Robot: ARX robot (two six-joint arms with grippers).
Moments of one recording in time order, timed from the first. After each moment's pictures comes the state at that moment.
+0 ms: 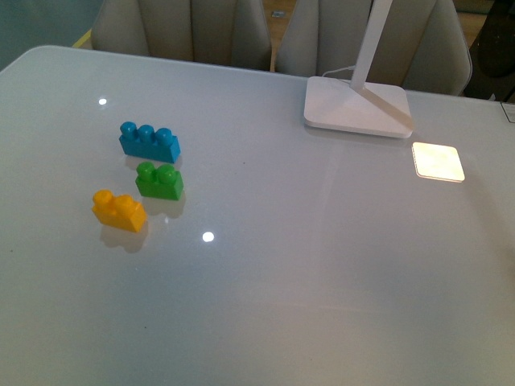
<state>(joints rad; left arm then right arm) 0.00 0.01 0.01 0.00 0.00 -0.01 0.00 0.01 0.01 0.00 0.00 -0.01</state>
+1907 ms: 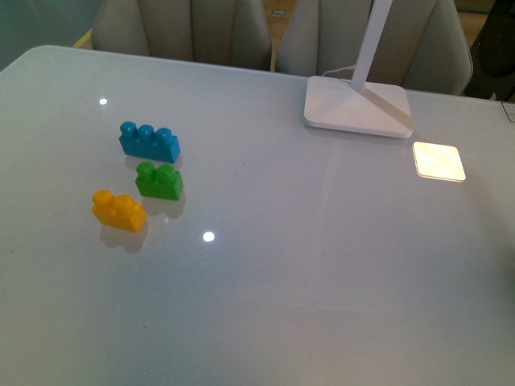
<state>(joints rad) 0.00 0.01 0.01 0.00 0.00 -0.01 -0.68 2.03 0.42 0.93 -0.34 -0.32</state>
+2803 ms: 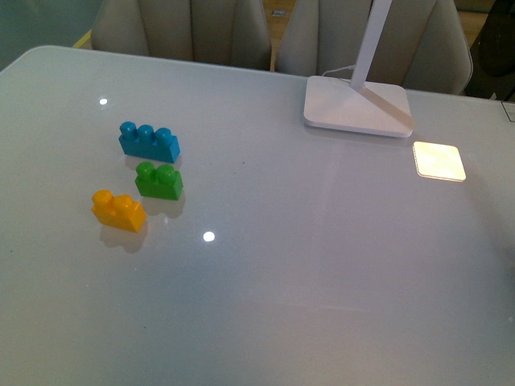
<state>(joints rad) 0.00 0.01 0.01 0.00 0.00 -0.01 -0.67 2.43 0.64 1.05 -0.30 -0.35</state>
